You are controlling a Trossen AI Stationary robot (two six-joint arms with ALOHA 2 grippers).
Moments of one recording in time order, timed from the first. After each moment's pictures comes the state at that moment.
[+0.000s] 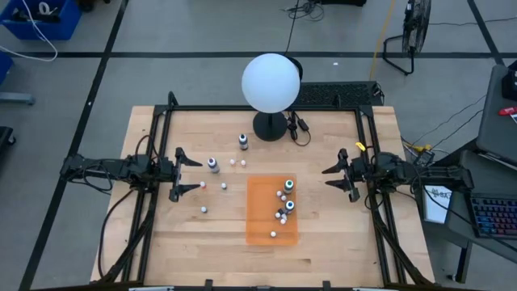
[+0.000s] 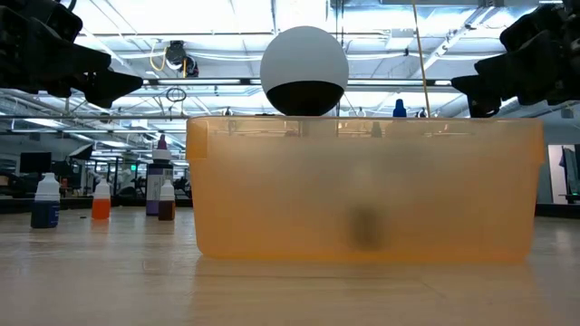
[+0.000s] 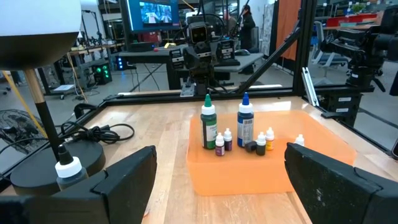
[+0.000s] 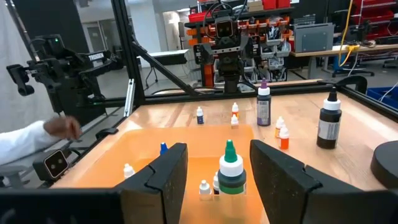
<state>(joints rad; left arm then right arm) -0.12 0.06 0.04 0.00 -0.08 0.04 -0.06 0.09 0.02 0.07 -0.19 0.12</state>
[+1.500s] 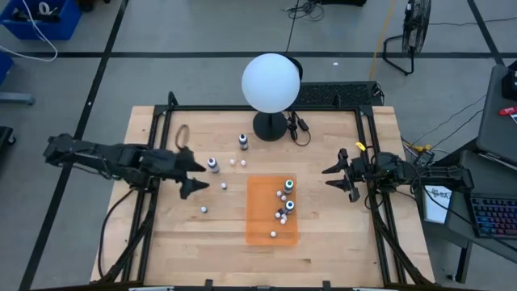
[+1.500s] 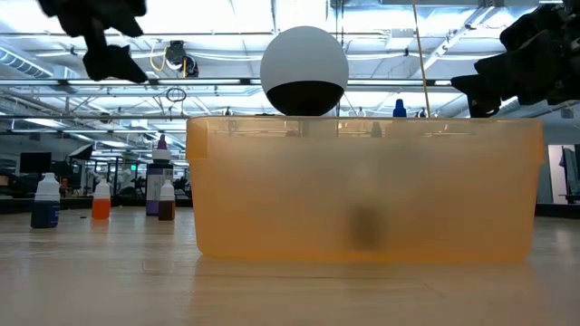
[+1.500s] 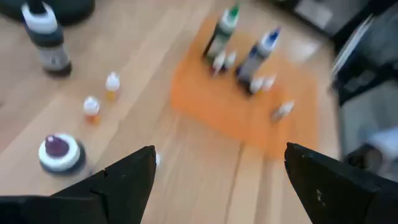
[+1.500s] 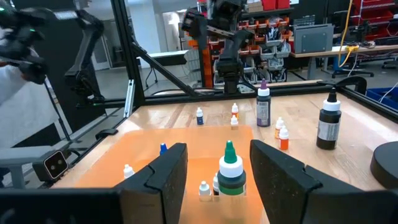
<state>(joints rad) -0.16 0.78 0.69 -0.55 -0.10 -0.60 -0.06 0.09 0.02 0.08 -0.19 0.12</state>
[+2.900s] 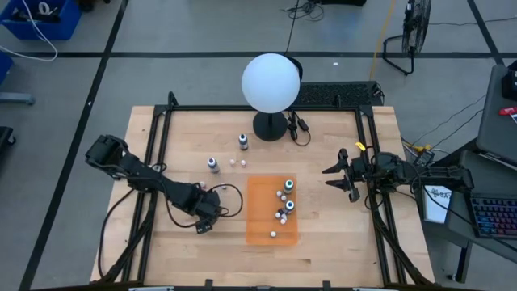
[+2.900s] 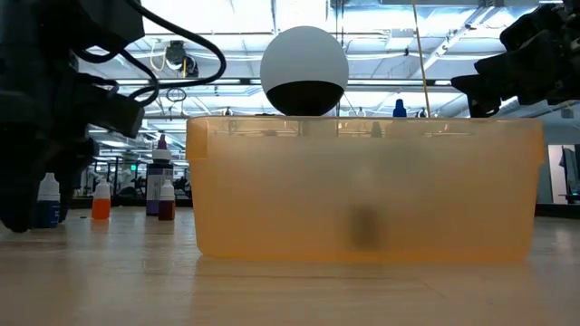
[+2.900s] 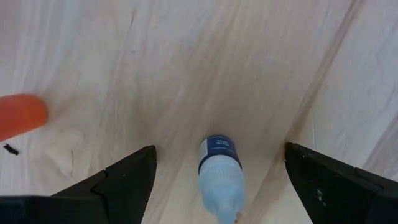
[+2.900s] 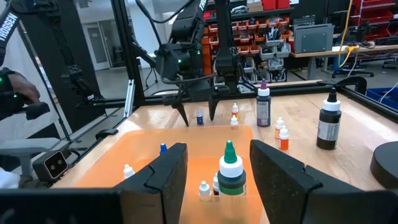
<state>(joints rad) -0.43 1.58 0.78 -0.69 -0.03 -0.78 -0.06 0.09 0.02 0.08 -0.19 0.12</state>
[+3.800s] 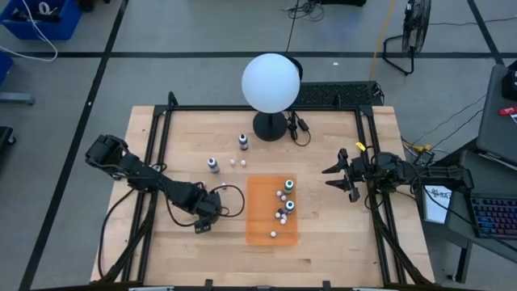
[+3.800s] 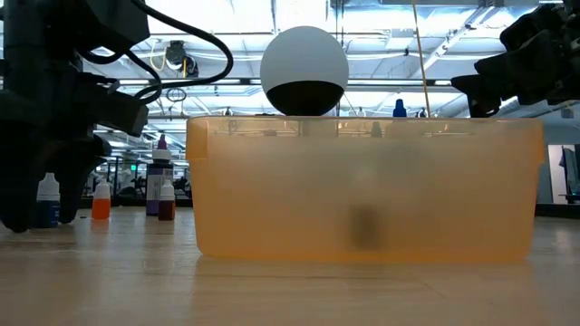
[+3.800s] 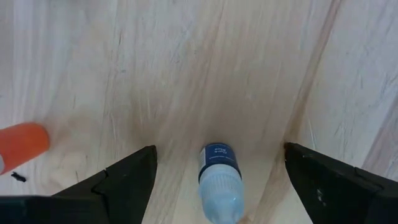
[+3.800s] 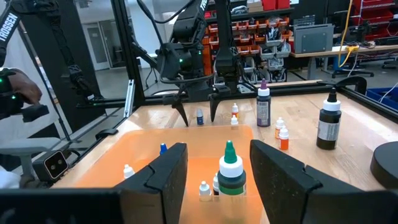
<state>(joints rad) -0.41 1.59 0.78 -0.67 -0.02 -0.66 -0.06 0.09 0.02 0.08 -0.19 0.12</state>
